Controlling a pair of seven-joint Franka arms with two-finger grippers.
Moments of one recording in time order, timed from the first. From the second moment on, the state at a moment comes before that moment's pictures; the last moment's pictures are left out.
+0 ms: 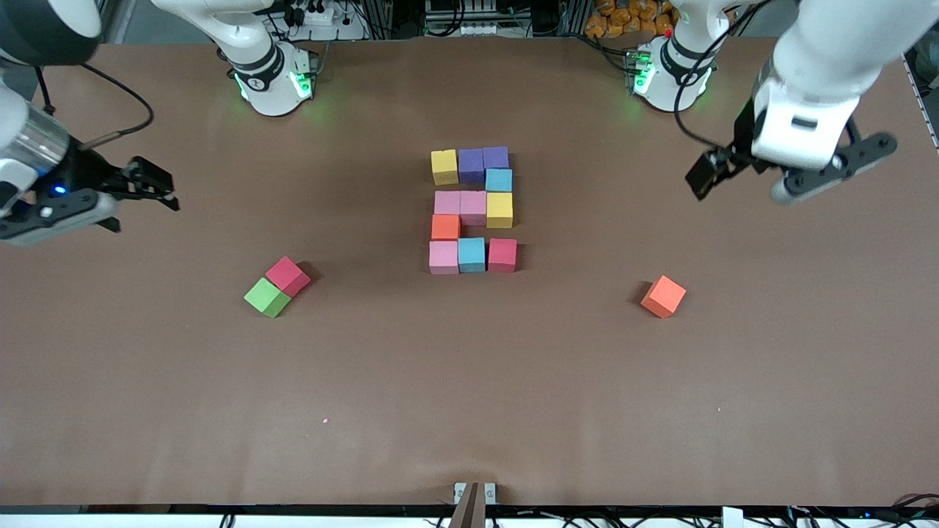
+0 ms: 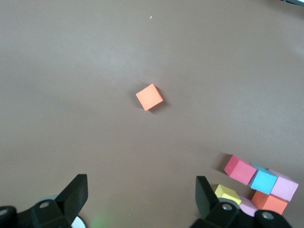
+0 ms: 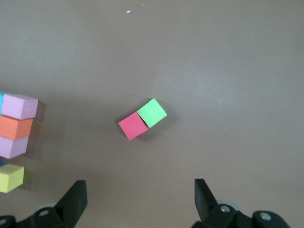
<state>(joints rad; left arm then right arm) 0.12 0.02 -0.50 -1.48 0.11 1.49 -0.74 0.01 -0.04 0.02 -1.72 0.07 1.68 -0.24</state>
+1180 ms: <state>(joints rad) 0.12 -0.13 -0.31 -1.48 -0.04 1.36 -0.19 -0.04 -0.09 -0.05 -1.64 0.01 1.57 -0.14</state>
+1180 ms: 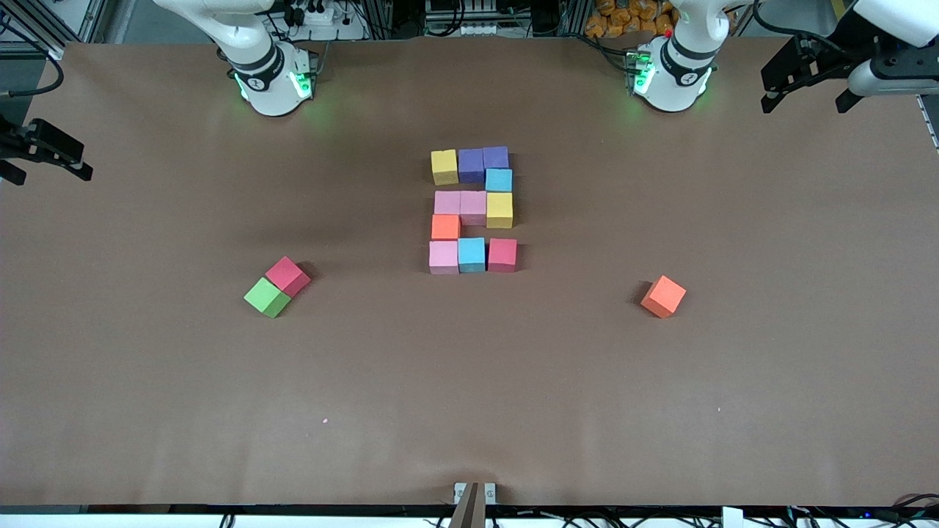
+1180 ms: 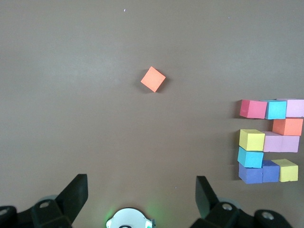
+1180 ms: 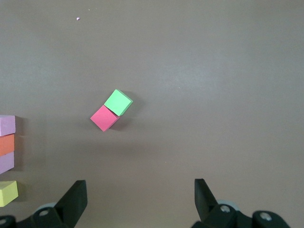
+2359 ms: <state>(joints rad) 0.04 -0.13 -0.19 -1.48 -0.07 1.35 -0.19 -0.05 -0.09 -0.06 -1.64 0.00 1.59 -0.19</state>
